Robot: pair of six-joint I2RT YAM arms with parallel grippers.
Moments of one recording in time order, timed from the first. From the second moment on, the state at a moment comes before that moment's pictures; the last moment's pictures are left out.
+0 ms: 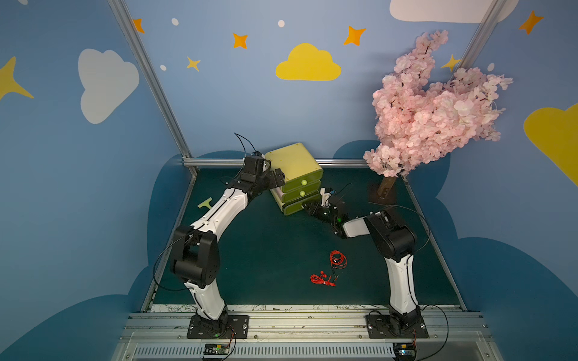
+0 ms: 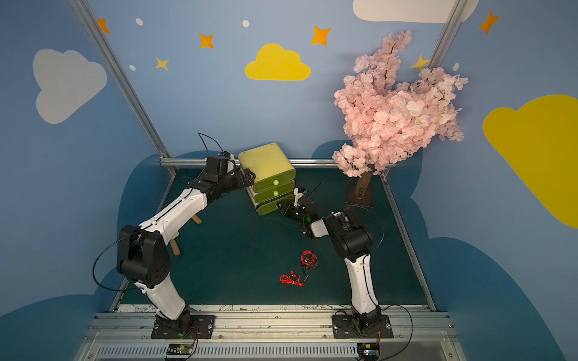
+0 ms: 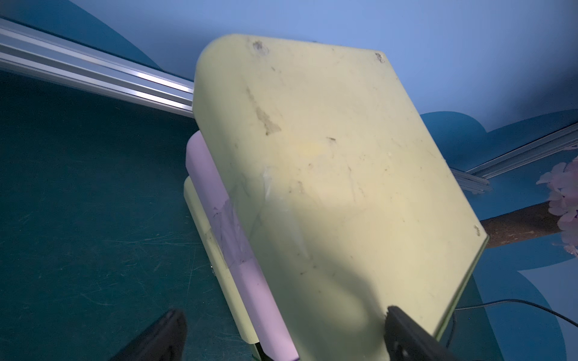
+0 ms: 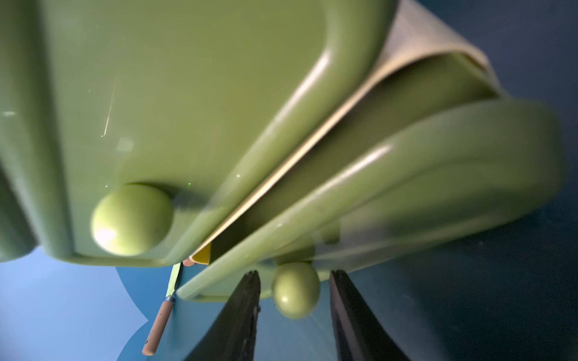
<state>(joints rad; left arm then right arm) -0.28 1.77 1.50 -0.33 0.10 -0.49 0.51 2.18 1.09 0.74 -0.35 0.87</state>
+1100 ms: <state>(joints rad) -0.28 1.77 1.50 -0.33 0.10 -0.49 0.51 2.14 1.02 0.76 -0.36 0.88</state>
